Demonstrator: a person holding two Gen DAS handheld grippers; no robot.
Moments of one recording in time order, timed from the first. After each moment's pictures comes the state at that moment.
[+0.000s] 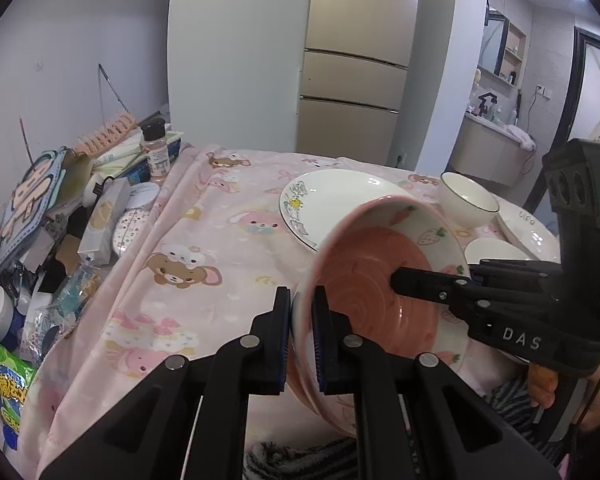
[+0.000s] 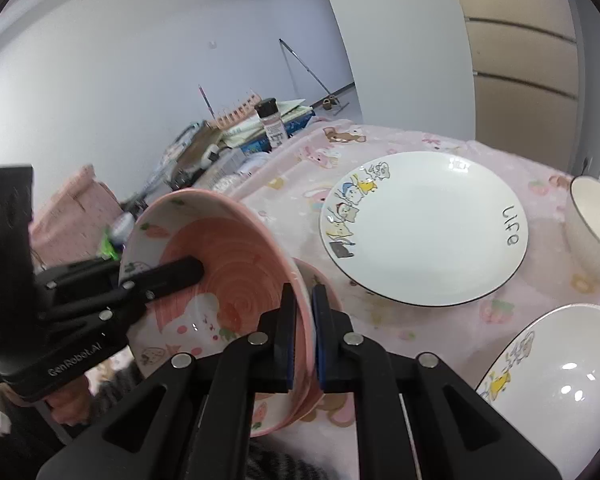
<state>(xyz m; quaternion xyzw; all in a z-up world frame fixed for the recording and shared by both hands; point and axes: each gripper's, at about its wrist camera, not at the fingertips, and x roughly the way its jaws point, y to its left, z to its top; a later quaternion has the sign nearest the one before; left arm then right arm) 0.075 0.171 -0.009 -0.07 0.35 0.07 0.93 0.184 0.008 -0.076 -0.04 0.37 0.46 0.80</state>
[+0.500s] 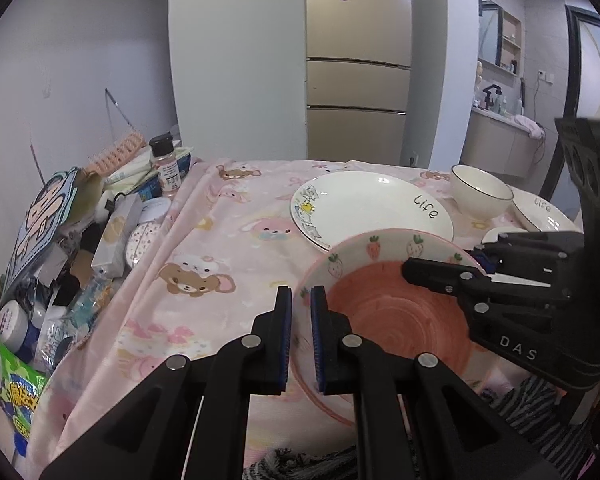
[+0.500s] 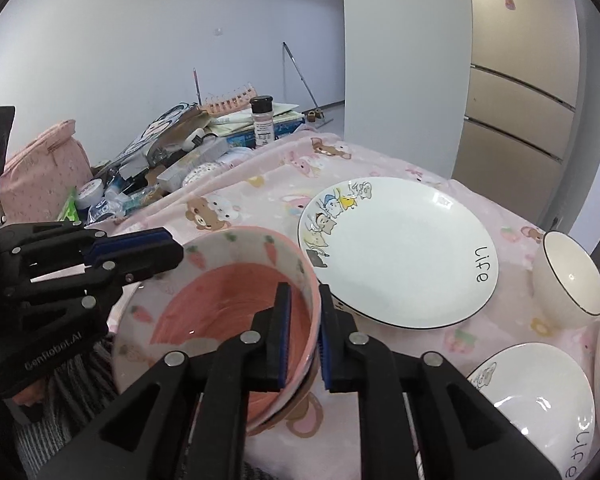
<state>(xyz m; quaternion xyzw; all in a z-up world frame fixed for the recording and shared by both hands) 0.073 0.162 -0.019 -0.03 0.33 0.09 0.94 0.169 0.018 -0.076 -0.13 0.31 0.43 0.84</state>
